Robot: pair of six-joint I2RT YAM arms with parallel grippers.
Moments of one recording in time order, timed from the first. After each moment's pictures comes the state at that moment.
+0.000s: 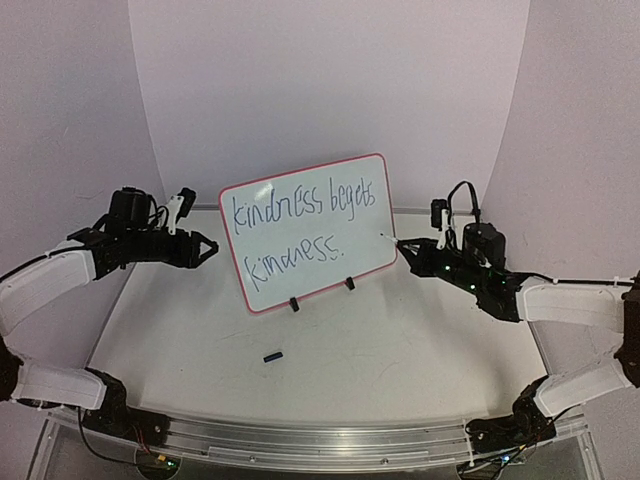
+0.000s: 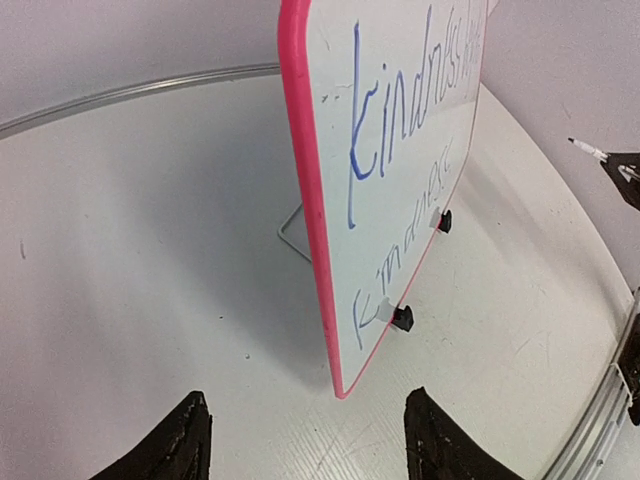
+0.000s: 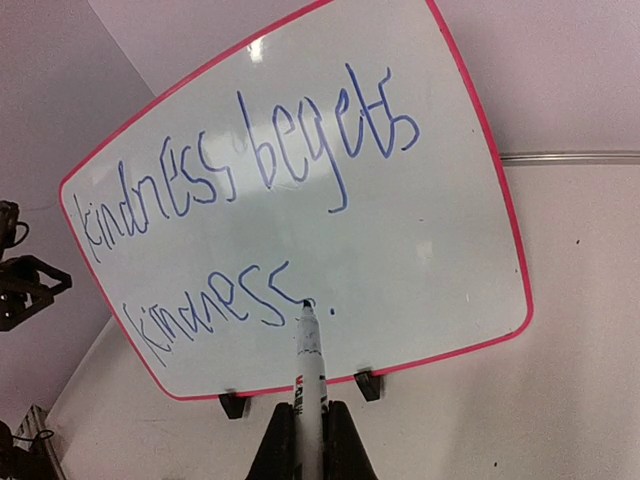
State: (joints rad) left arm -0.34 1.13 0.86 -0.29 0.34 -0.10; right arm 0.57 1.30 0.65 0.41 -0.09 0.45
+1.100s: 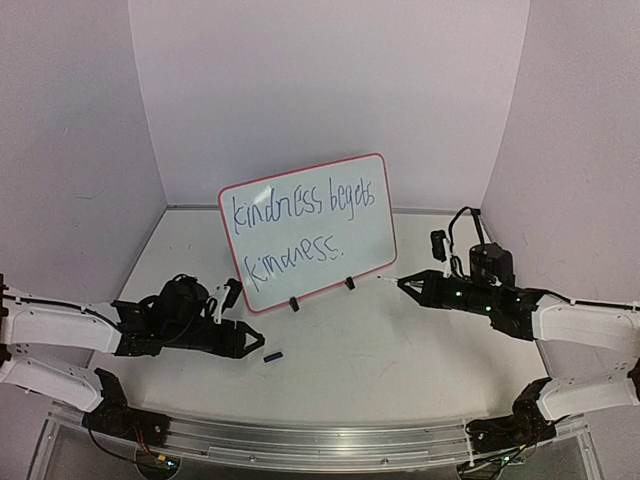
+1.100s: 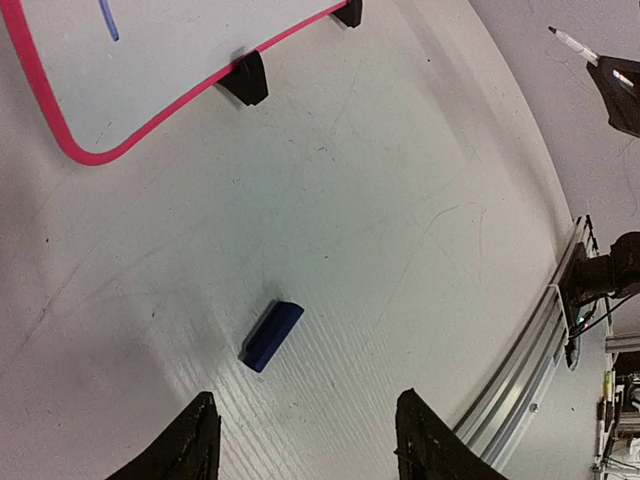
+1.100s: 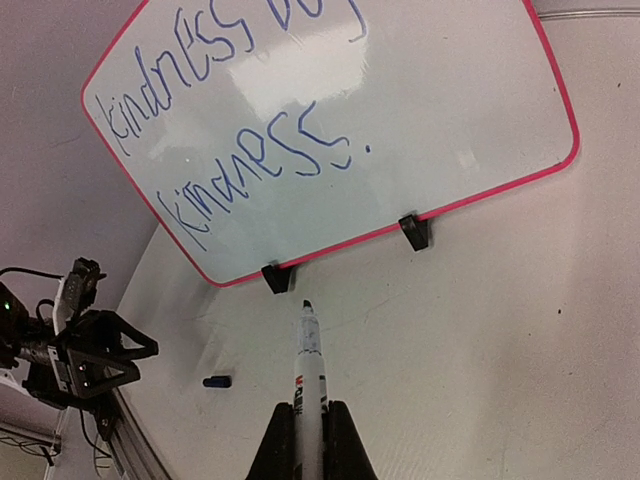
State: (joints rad) left arm -0.91 1.15 0.44 0.03 0.13 -0.66; right arm 0.59 1.14 0.53 0.21 -0.26 0.59
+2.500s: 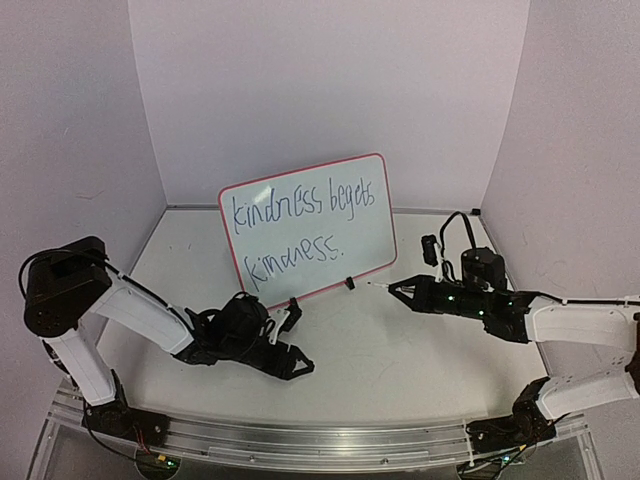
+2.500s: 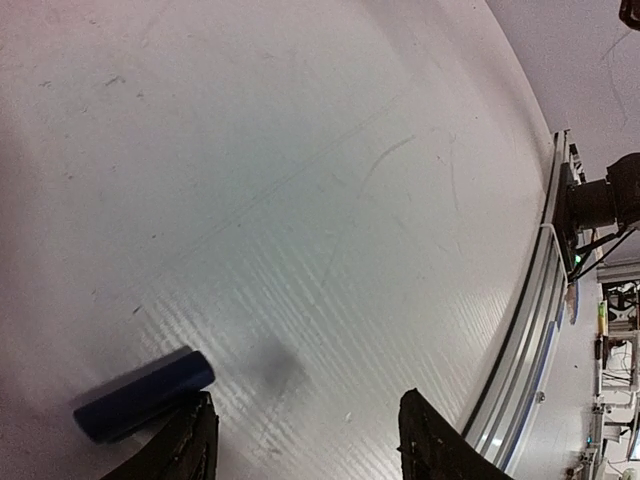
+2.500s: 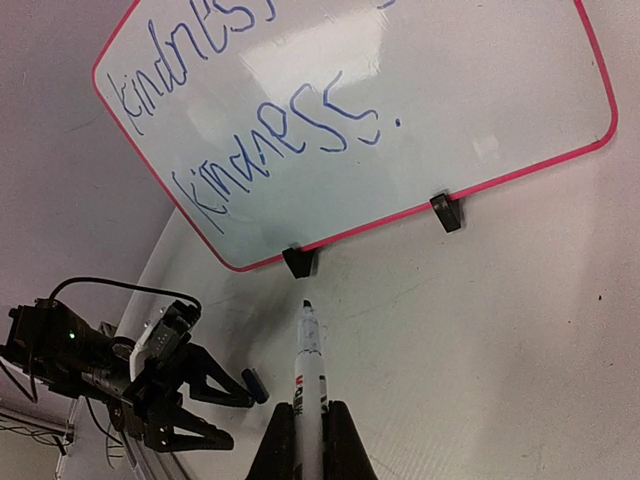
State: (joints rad) left arm -1.05 1.70 0.61 0.38 0.28 -0.65; right arm 0.65 1.19 0.52 0.28 -0.27 0.62
